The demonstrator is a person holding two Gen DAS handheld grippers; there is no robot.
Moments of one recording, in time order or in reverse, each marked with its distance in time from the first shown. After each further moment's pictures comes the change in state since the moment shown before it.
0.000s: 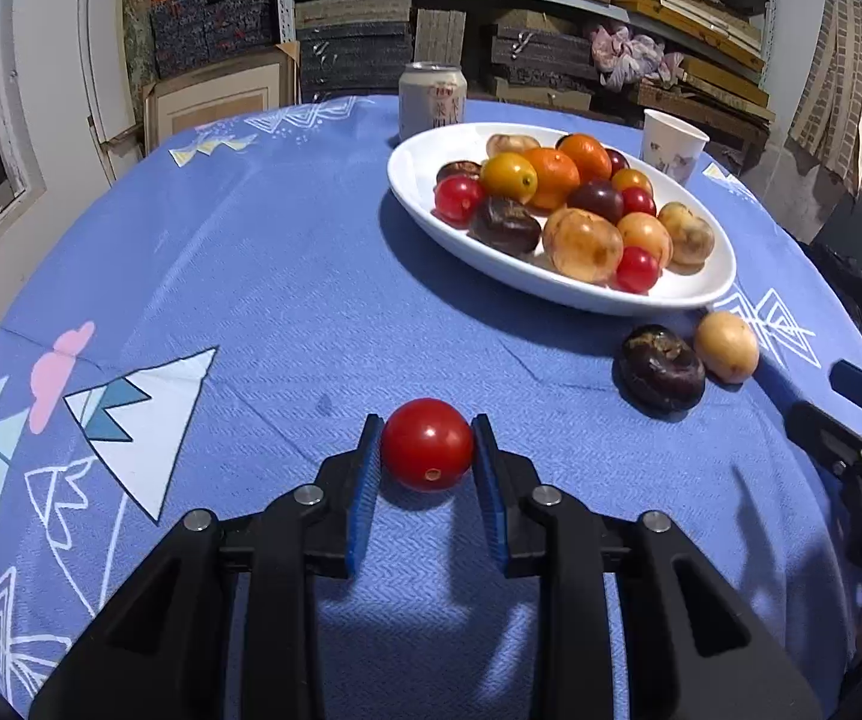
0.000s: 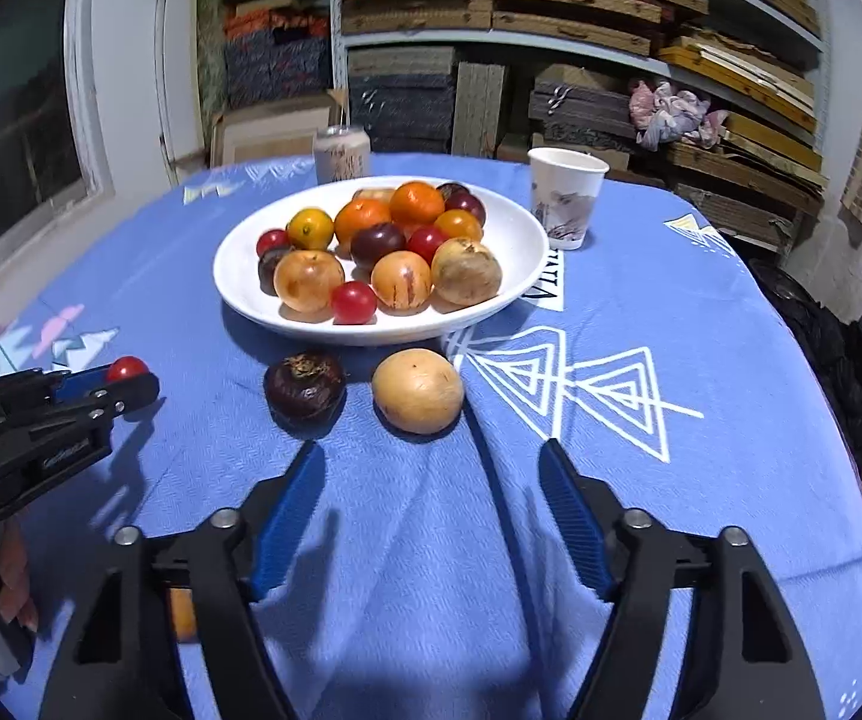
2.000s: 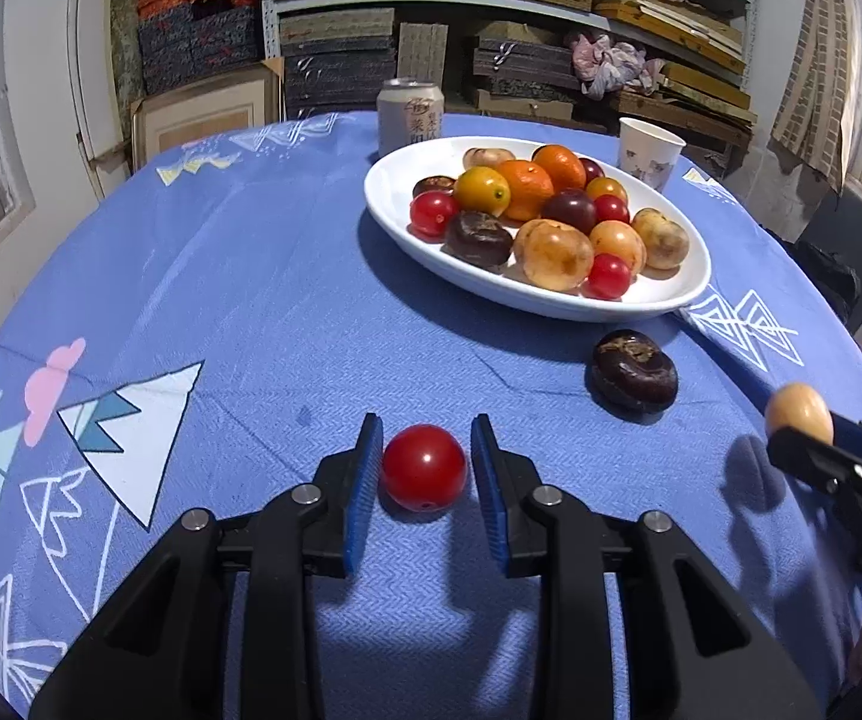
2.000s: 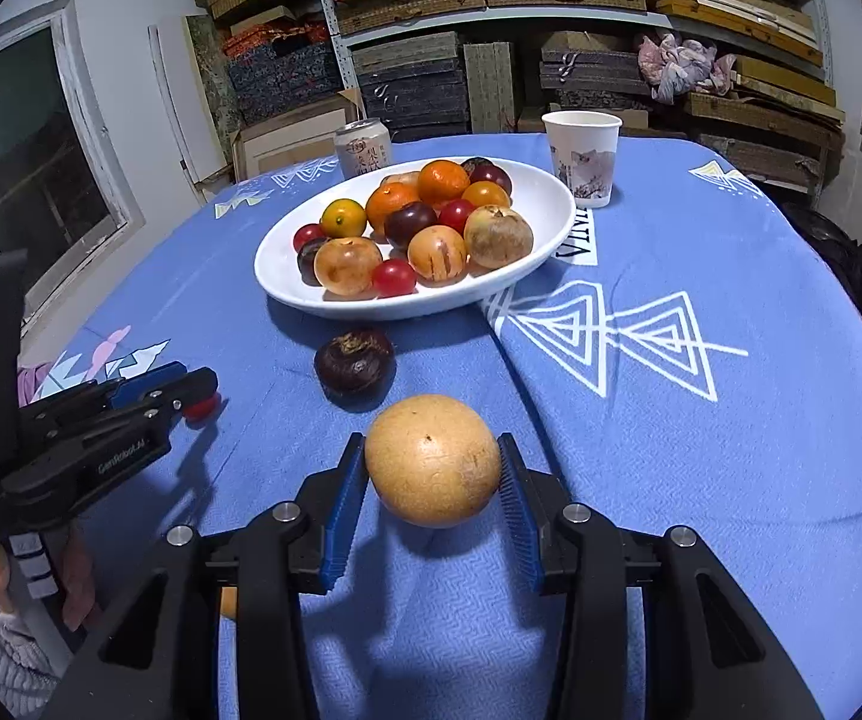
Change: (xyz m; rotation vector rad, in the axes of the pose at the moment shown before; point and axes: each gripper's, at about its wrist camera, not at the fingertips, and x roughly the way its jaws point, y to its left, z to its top) left arm -0.005 -0.006 -0.001 0.018 -0.026 -0.030; right arm -0.012 -0.006 -0.015 0.127 0.025 0.153
